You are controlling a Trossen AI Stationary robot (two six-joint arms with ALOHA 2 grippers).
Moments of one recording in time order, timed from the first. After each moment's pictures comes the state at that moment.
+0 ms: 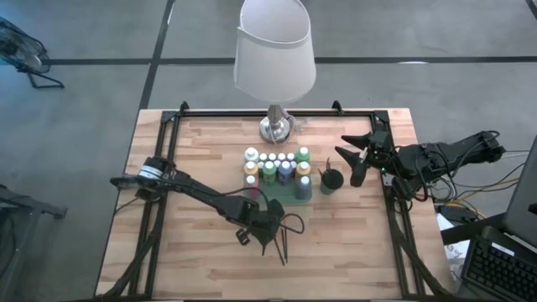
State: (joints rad) left arm -0.30 1.96 1.29 -0.41 -0.10 0.69; right arm 0.33 0.81 0.94 -0.36 0.83 0.34
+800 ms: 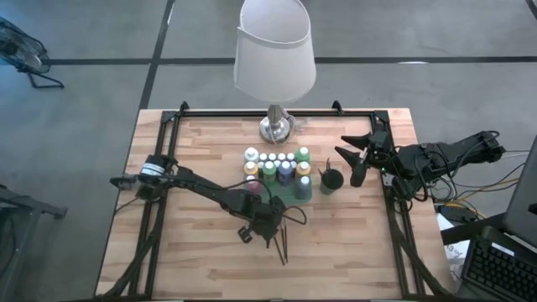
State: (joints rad) left arm -0.25 1.97 1.29 -0.39 0.04 0.66; right arm 0.33 0.81 0.94 -0.36 0.83 0.34
